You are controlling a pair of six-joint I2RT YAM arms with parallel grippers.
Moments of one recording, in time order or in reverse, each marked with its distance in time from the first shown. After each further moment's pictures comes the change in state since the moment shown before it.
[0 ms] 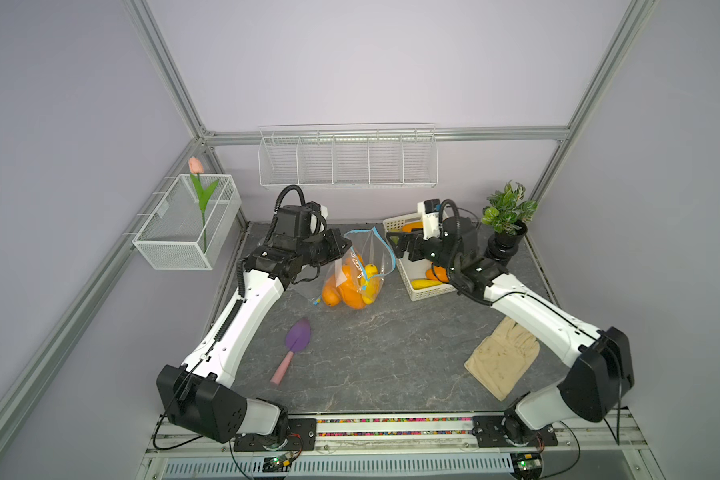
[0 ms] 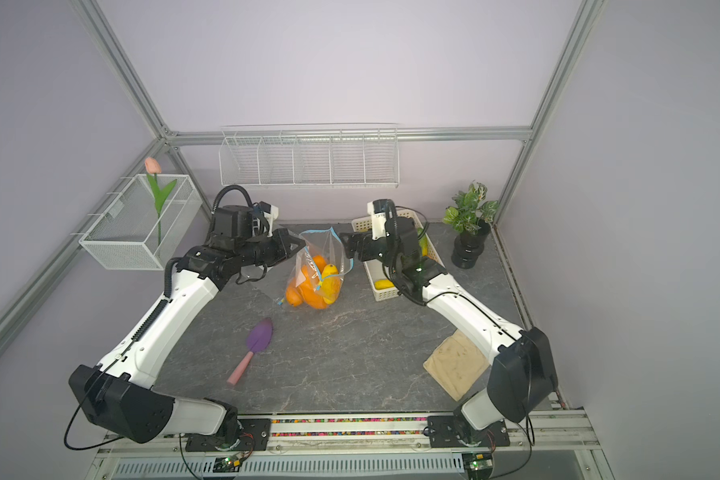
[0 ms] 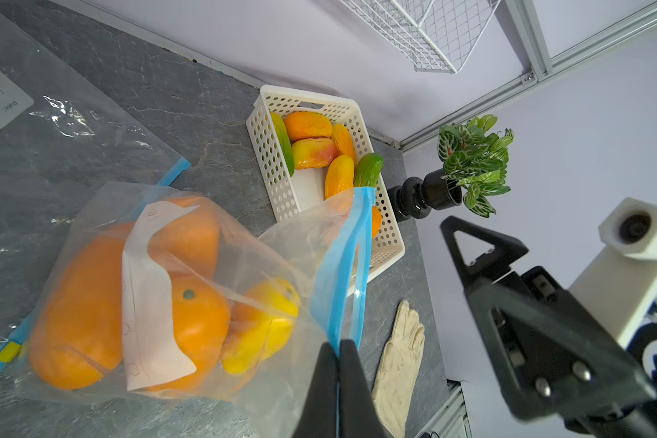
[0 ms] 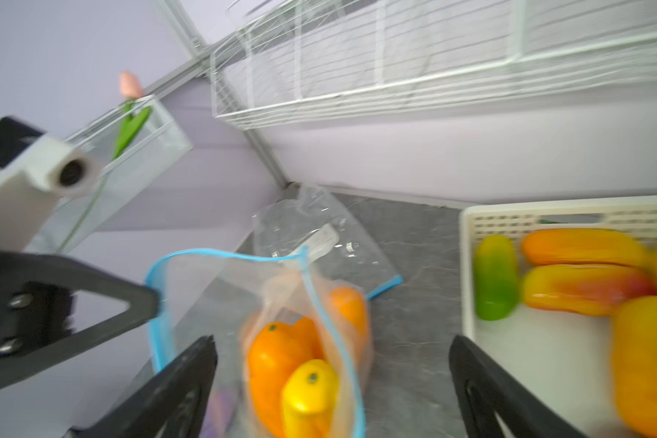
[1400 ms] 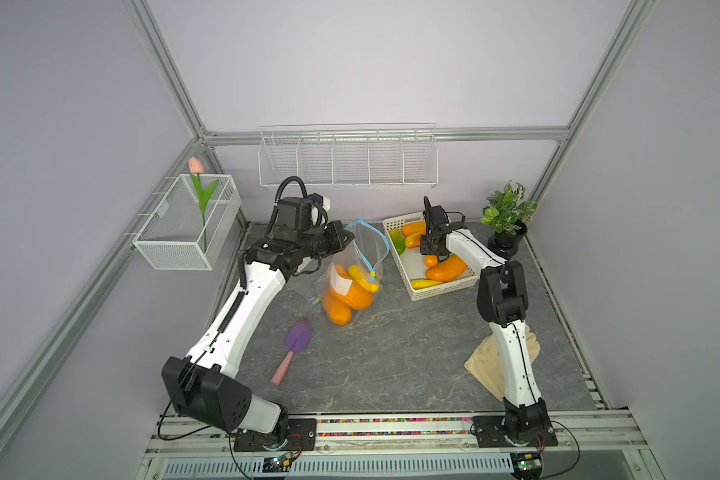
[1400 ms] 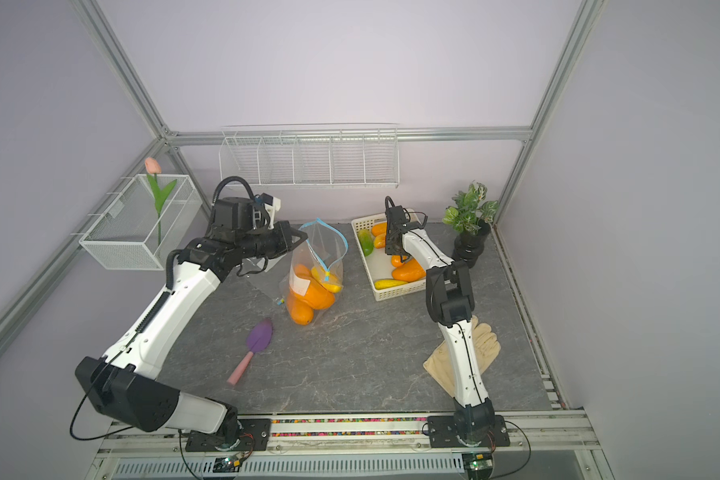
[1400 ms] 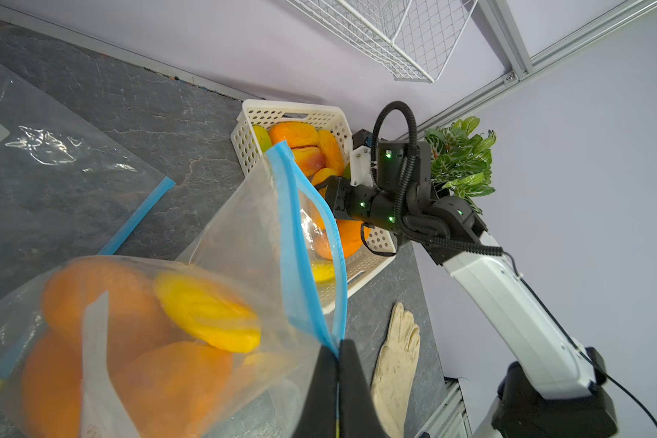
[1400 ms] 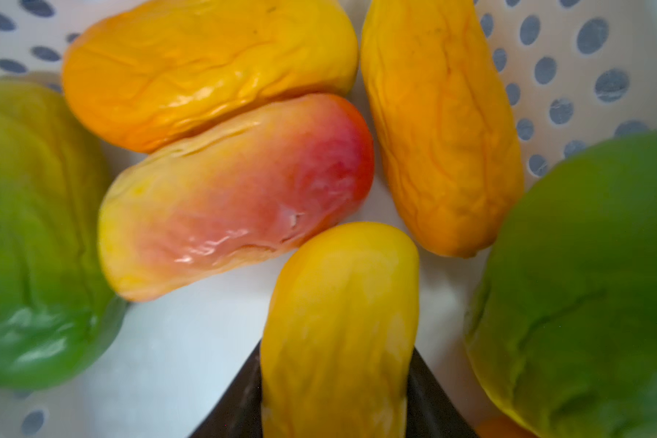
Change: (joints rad) left arm 0.004 0.093 0.129 -0.035 0.030 0.057; right arm -0.204 0.875 0.765 -0.632 0.267 -0.076
